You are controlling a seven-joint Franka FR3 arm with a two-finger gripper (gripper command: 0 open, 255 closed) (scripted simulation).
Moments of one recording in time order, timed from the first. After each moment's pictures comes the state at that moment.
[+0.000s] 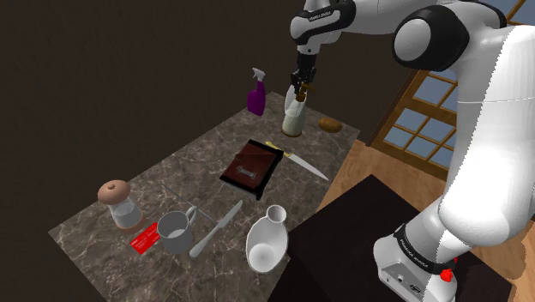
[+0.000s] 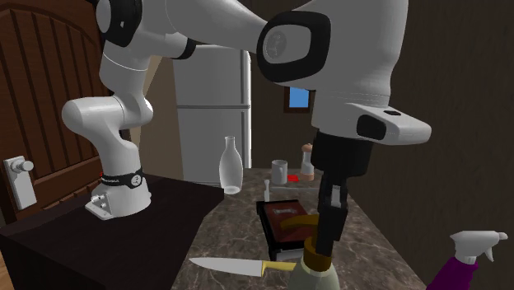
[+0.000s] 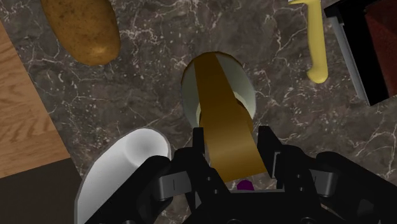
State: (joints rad) arm -0.10 0.61 -0.17 -1.40 0.05 1.94 -0.32
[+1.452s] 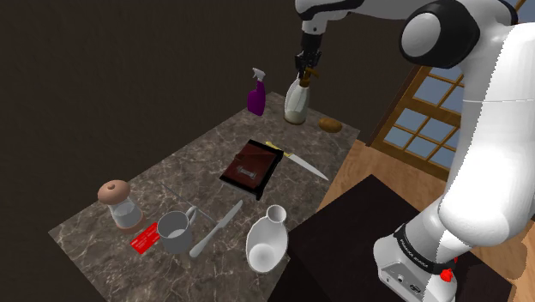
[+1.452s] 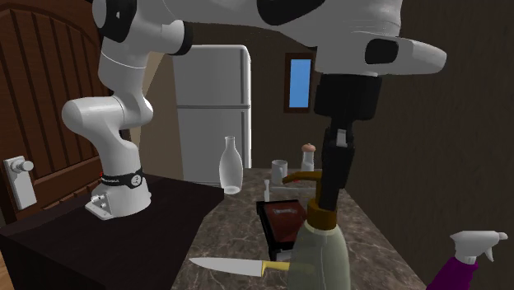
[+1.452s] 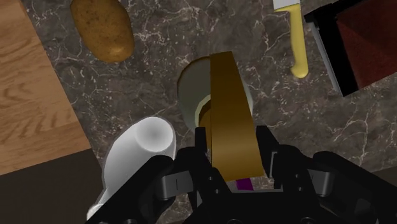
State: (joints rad) arm -0.10 0.57 -0.17 -1.29 0.04 1.78 -0.32
